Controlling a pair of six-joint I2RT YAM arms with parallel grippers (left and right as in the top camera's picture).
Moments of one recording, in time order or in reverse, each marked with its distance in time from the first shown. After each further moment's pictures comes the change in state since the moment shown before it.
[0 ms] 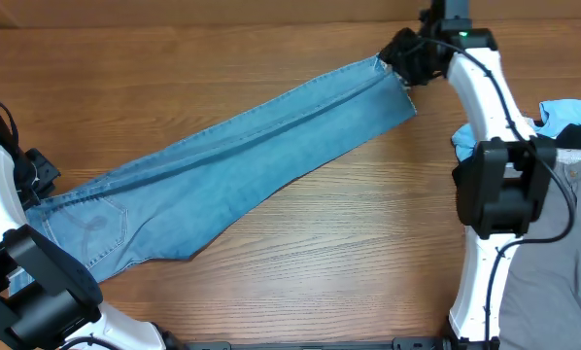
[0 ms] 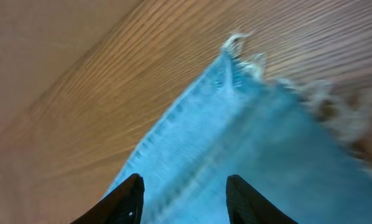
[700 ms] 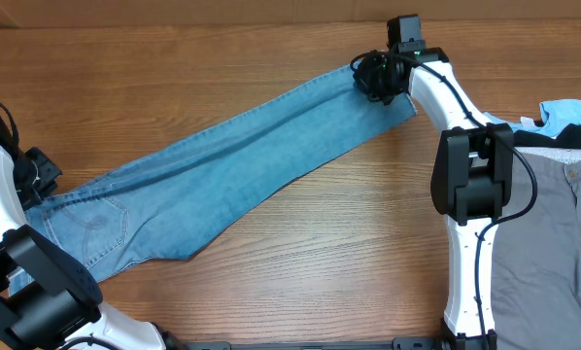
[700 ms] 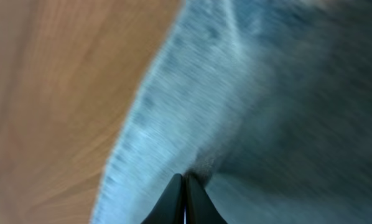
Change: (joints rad) left arm 0.000 0.000 0.000 0.001 0.037 0.000; right arm 0.075 0.163 0.000 0.106 0.004 0.209
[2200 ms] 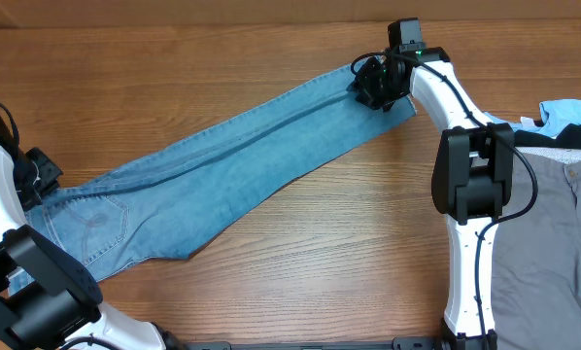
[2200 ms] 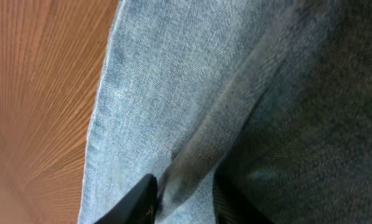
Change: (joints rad) left arm 0.000 0.000 0.000 -0.007 0.008 0.000; right arm -0.006 0.009 0.010 -0.097 -0.076 -0.021
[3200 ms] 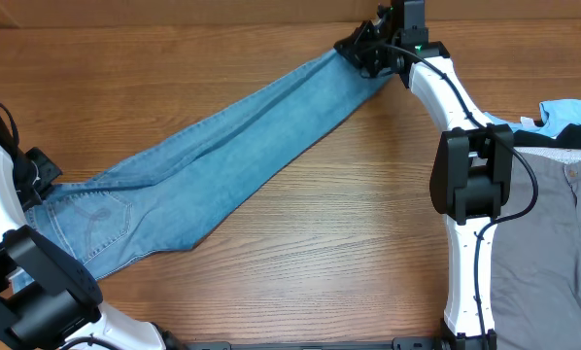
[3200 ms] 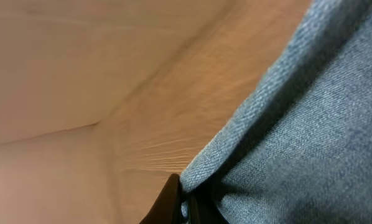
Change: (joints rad) left arm 0.002 -0.003 0.005 -0.008 0.002 -0.001; right arm 0.005 0.000 0.055 0.393 -0.206 0.067
